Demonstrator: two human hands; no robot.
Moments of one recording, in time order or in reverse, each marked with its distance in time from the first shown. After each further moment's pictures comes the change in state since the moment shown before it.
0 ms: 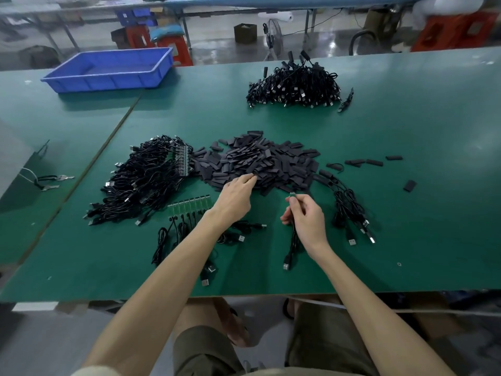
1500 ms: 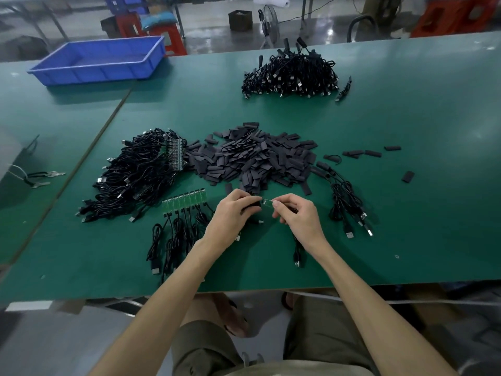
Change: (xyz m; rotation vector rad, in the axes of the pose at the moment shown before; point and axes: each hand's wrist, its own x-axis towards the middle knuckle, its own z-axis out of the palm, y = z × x) left_hand -0.058 0.009 0.023 -0.421 0.272 0.081; right_hand -0.006 -0.001 -0.005 -0.083 -0.160 -0.051
